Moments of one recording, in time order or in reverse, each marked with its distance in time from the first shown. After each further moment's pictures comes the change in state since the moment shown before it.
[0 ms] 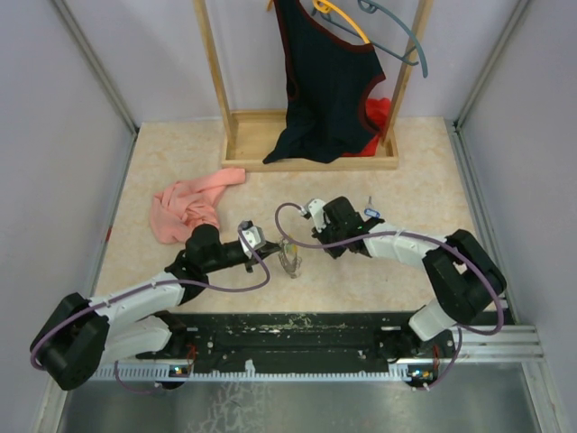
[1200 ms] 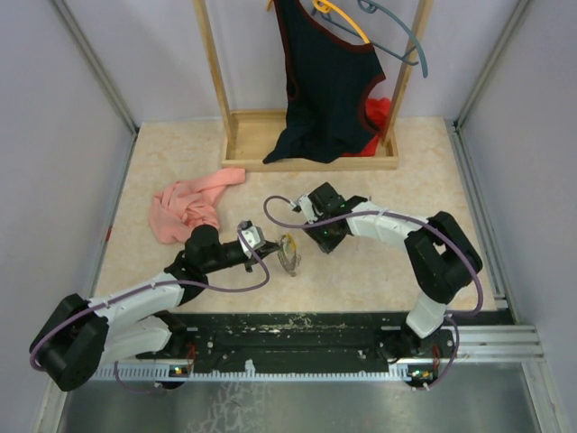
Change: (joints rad) left arm 0.002 -0.008 -0.006 0.000 -0.016 0.000; right arm 0.025 0.171 0.261 -0.301 0.091 0.018
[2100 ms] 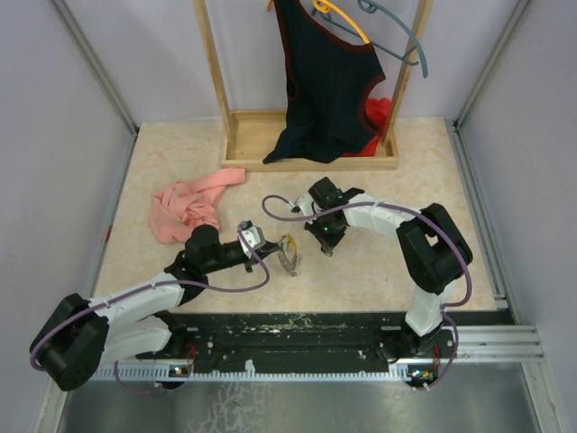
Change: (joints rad) left arm 0.000 0.002 0.000 0.000 0.003 0.000; right arm -0.054 0.088 0.086 -0.106 -0.124 -0.095
